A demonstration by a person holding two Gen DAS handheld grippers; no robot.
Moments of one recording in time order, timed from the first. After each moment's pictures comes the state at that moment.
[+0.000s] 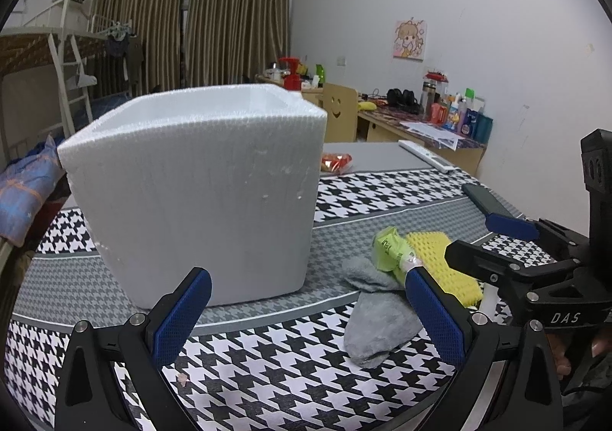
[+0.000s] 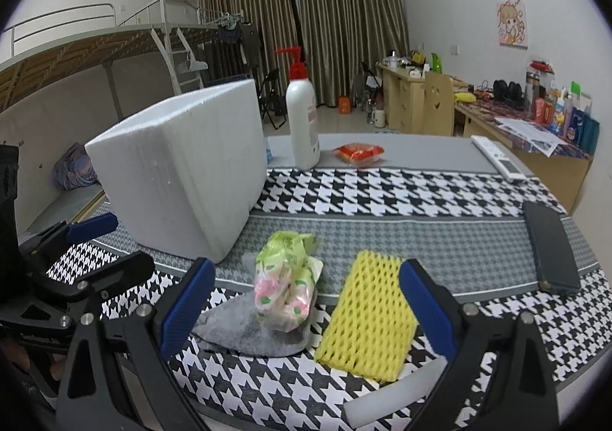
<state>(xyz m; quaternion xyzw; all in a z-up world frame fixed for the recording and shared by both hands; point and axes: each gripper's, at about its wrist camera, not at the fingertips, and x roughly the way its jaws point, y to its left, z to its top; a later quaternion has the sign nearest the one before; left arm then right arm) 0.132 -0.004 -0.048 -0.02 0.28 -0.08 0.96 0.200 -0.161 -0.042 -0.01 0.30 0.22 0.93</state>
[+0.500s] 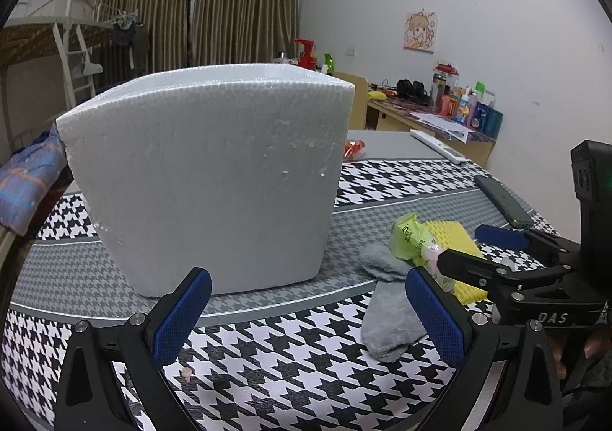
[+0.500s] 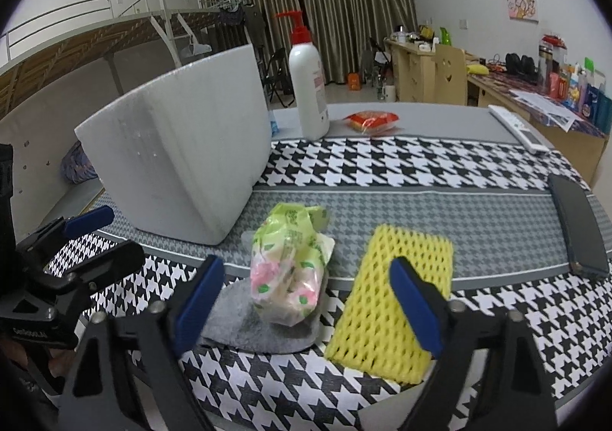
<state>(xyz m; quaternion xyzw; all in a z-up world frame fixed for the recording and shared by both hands) 0.139 0.005 -0.061 -0.03 0.30 -0.06 0.95 0.216 -0.154 -0.065 0.00 0.34 0.24 0.91</state>
